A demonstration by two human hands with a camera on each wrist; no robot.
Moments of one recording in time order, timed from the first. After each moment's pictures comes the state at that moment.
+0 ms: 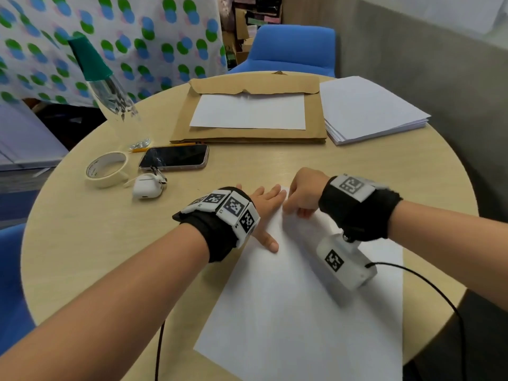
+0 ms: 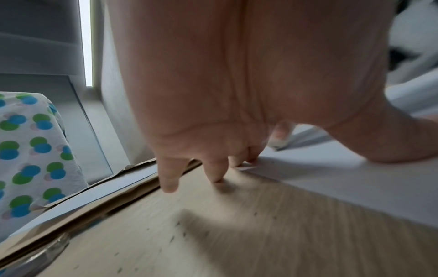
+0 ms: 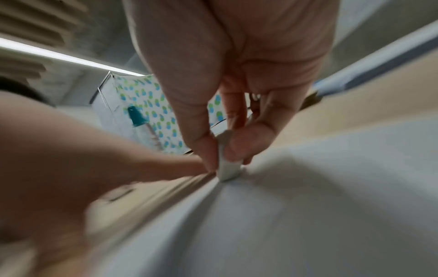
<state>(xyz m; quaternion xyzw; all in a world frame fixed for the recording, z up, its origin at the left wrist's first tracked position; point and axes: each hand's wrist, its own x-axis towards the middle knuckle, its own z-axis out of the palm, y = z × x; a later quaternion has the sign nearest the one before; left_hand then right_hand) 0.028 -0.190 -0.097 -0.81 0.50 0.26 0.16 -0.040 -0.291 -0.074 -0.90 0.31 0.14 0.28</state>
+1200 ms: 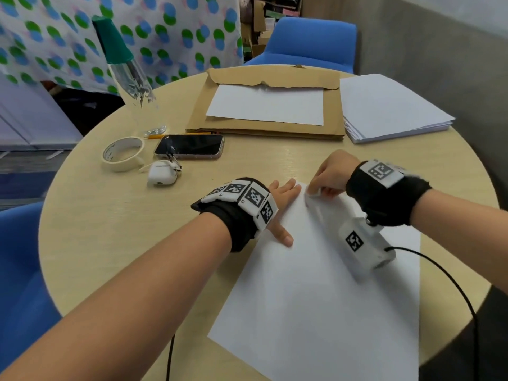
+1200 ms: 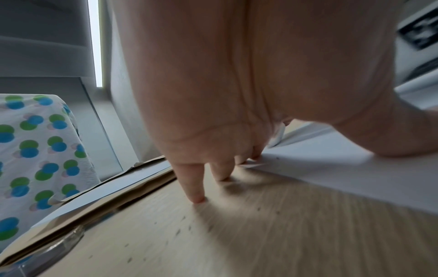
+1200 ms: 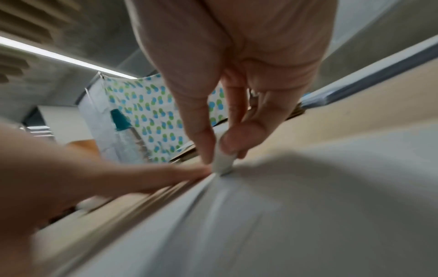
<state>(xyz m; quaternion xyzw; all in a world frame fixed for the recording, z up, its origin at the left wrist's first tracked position) 0.034 -0.188 -0.110 -0.81 0.51 0.27 0.09 -0.035 -0.315 -0.069 -0.87 0.35 0.06 0.33</state>
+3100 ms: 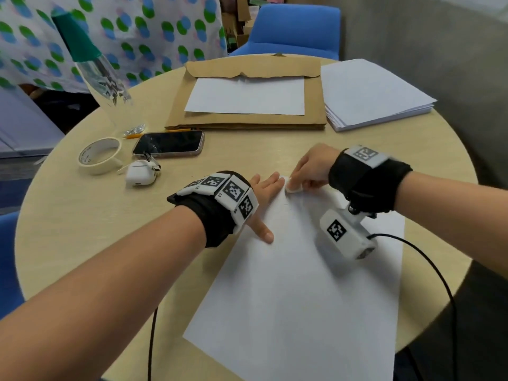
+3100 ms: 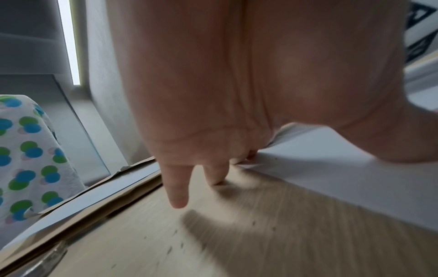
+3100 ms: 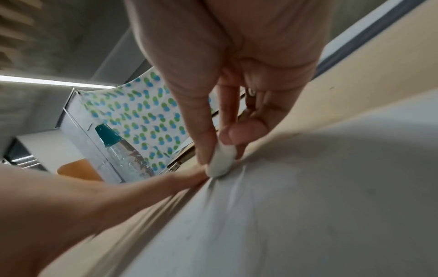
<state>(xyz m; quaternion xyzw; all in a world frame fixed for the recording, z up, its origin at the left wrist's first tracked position) 0.029 -0.195 -0.102 -0.80 0.50 0.28 0.15 -0.043 -0.328 -0.074 -0.86 0.30 0.10 0.40</state>
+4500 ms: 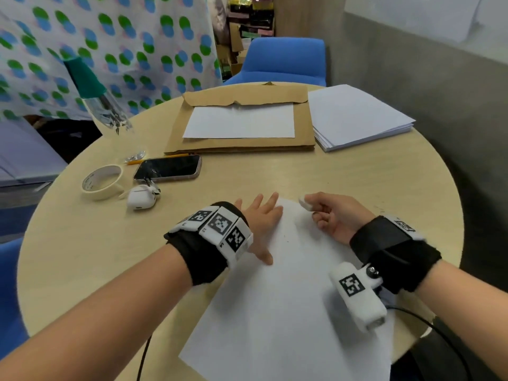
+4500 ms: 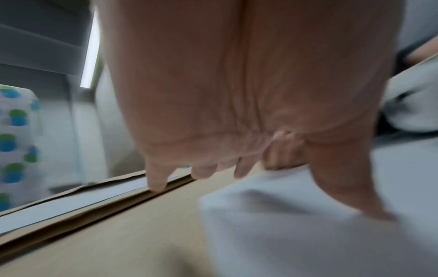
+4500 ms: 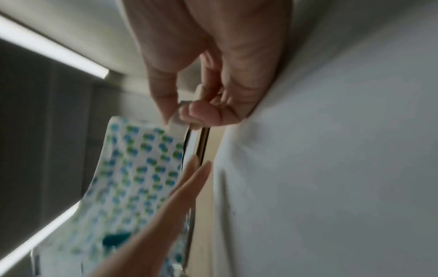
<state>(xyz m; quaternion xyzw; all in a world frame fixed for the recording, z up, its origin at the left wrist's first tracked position) -0.004 -0.190 -0.085 -0.81 0.51 0.24 0.18 -0.098 -0.330 -0.111 -0.50 0.35 -0.07 0.79</state>
